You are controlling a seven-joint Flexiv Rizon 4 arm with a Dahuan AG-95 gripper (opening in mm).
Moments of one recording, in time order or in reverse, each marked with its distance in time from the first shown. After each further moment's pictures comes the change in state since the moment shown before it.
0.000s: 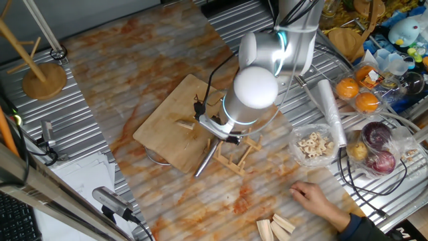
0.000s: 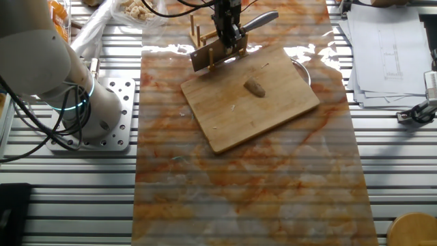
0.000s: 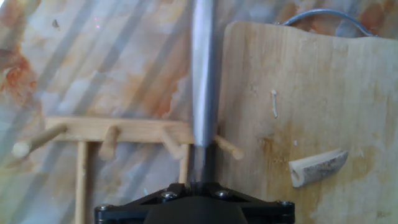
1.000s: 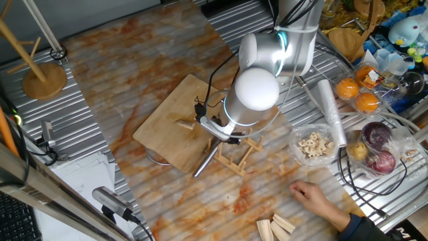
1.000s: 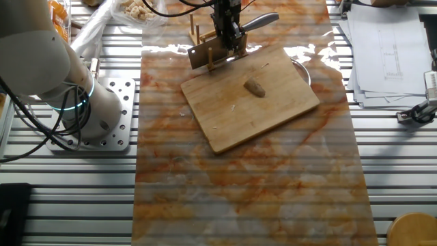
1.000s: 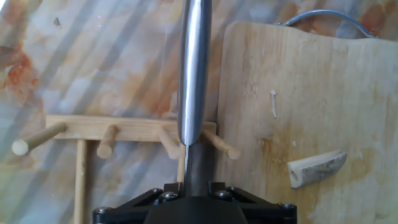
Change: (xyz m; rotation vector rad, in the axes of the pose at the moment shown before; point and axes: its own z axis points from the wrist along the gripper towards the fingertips) arm -0.005 0.004 0.011 0.033 0.001 -0.010
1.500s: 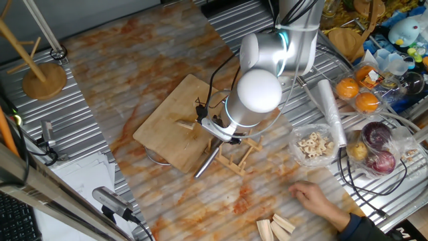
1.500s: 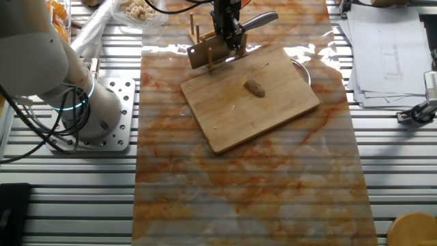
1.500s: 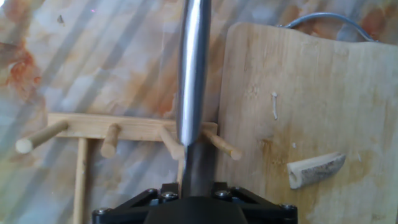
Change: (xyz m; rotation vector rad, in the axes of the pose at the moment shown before) arm 0.000 -0.001 -0.001 0.006 0.010 -0.011
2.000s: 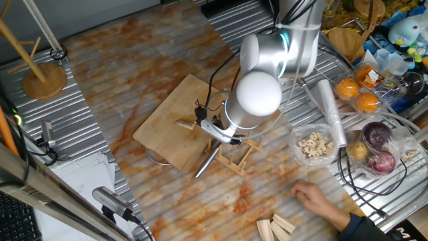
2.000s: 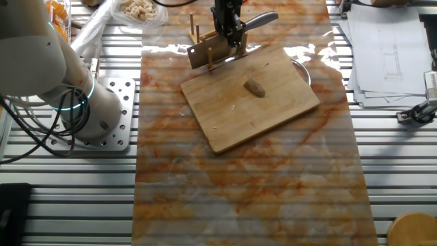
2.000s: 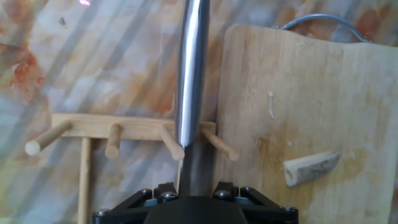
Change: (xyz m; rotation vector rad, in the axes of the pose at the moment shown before) arm -0.001 0.000 -0.010 -0.002 0.015 -0.005
